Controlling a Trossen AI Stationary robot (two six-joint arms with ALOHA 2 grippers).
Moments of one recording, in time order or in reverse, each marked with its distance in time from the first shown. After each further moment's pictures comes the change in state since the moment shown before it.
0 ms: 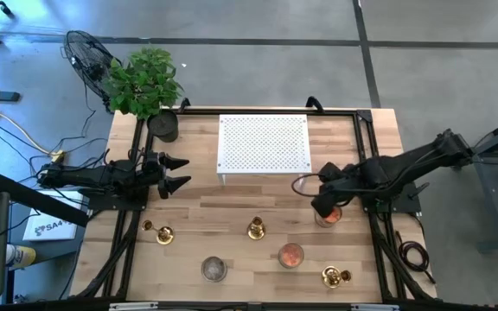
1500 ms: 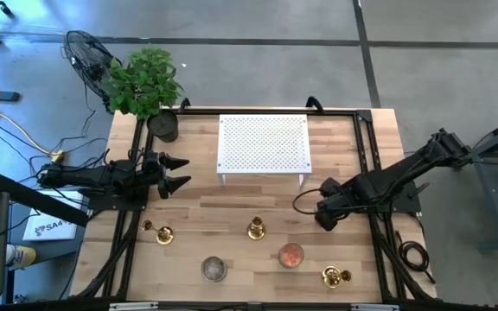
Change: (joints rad) left arm 0.000 0.000 0.000 0.000 0.000 -0.001; right arm 0.092 0.060 -0.121 0.018 -0.124 0.110
